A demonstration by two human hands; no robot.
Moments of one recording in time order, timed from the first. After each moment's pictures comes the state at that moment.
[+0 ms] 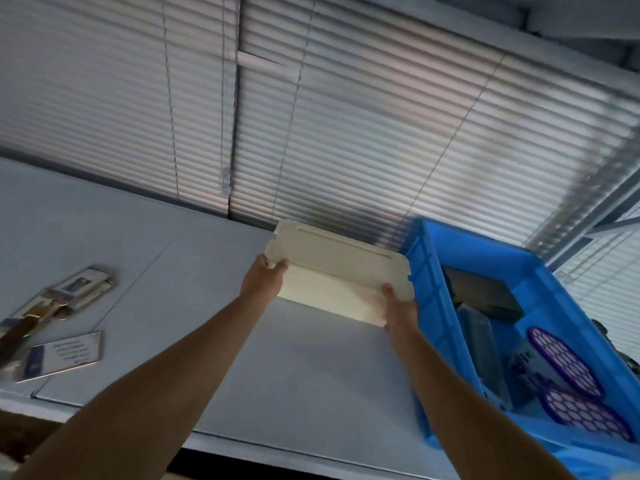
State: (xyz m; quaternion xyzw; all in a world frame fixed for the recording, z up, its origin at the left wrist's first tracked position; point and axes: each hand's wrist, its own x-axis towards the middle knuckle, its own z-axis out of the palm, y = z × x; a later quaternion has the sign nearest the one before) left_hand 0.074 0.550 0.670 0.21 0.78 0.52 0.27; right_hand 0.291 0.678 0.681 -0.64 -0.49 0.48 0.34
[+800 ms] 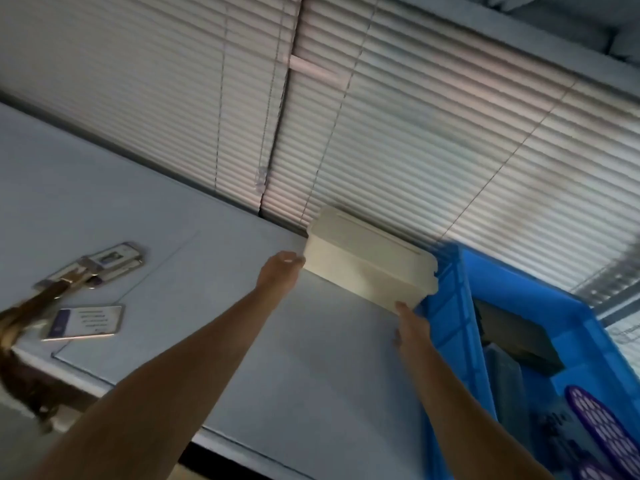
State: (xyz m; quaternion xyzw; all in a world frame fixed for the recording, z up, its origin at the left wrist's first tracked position) left_hand 0.059 0.561 0.670 0.15 0.76 0.56 0.29; right_hand 0.276 0.700 0.678 -0.60 -0.52 0.54 0.28
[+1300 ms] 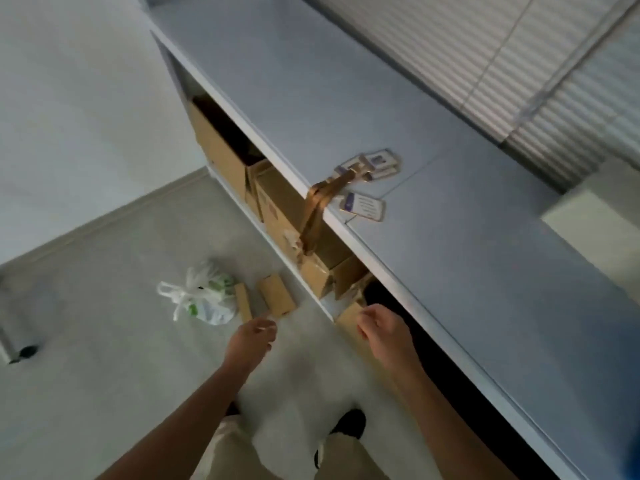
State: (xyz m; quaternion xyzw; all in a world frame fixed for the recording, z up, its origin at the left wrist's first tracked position) left_hand 0.185 0.052 0.557 -0.25 0.75 0.52 0.32; right_hand 0.224 0.304 0.622 -0.24 -0.84 0.47 -0.16
